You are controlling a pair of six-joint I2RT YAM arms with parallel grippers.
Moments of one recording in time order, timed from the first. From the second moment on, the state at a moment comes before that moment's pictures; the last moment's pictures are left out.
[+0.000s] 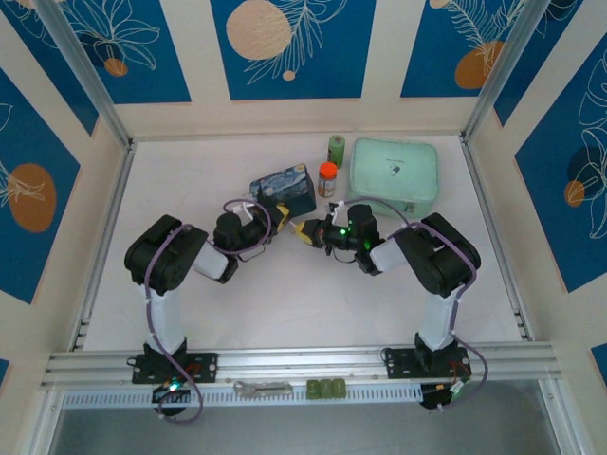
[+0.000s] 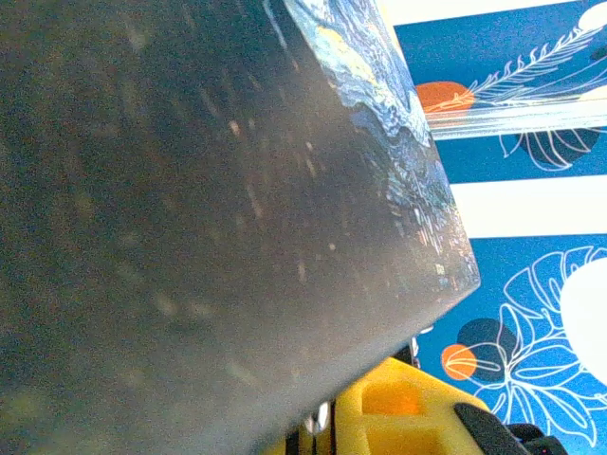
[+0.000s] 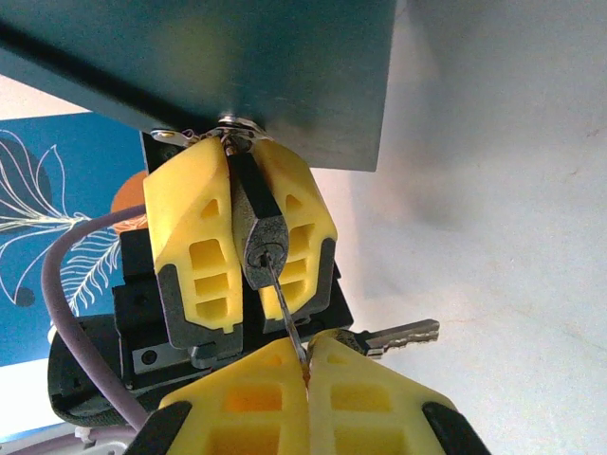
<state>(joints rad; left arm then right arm) -0.47 1.95 0.61 1.25 0.41 -1.42 0.51 1.88 0.66 0.96 -0.69 1.44</state>
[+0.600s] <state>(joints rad) -0.47 1.93 0.61 1.23 0.41 -1.38 0.49 1.95 0.68 1.06 -0.76 1.57</state>
